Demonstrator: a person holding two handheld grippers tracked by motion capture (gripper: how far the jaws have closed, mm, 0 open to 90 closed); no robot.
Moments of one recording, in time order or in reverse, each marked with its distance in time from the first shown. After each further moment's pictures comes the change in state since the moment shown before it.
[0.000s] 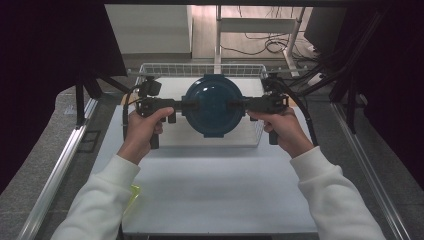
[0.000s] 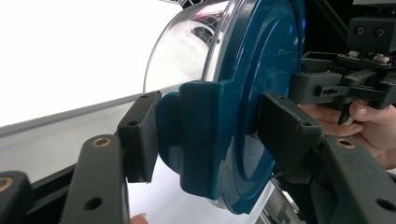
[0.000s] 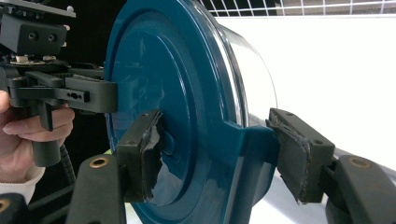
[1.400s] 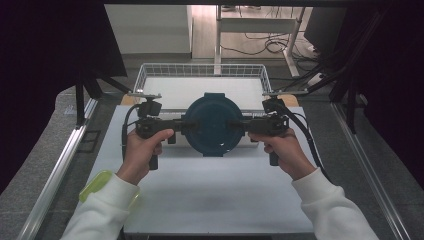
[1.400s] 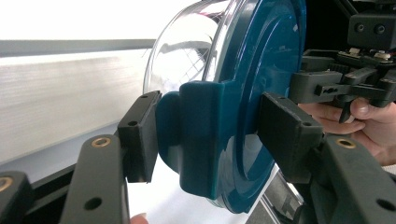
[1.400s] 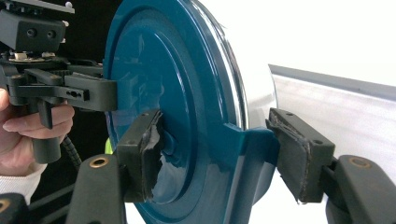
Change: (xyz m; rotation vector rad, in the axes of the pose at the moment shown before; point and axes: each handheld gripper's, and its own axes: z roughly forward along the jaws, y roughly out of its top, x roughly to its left) left arm -0.010 -0.044 -0.004 0.016 0.021 0.003; right arm 0.007 -0.046 -0.003 0.007 0.019 0.008
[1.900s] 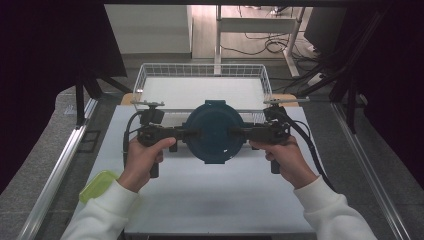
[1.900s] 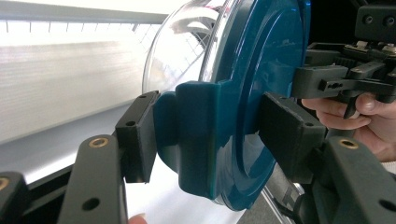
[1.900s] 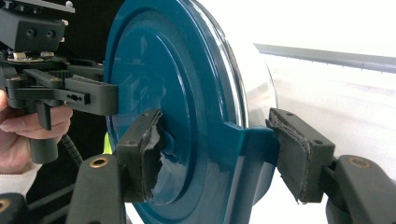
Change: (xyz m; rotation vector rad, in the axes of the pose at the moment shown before) left arm -0.005 -0.015 0.003 0.034 0.011 0.003; right arm 0.003 -0.016 -0.004 0.004 -0.009 0.000
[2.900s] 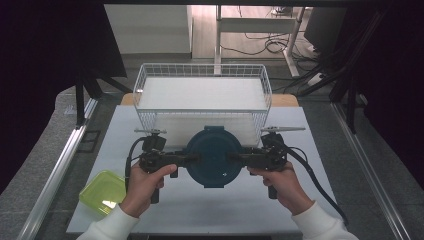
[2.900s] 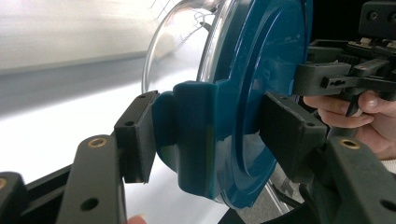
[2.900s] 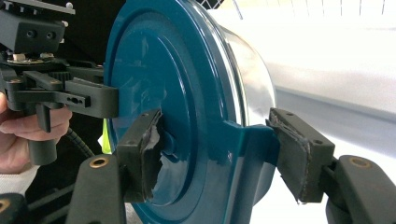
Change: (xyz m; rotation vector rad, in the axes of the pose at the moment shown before) left arm 0.005 -0.057 0.009 0.046 0.013 -0.037; right arm -0.002 -0.061 0.009 0.023 0.008 0.044
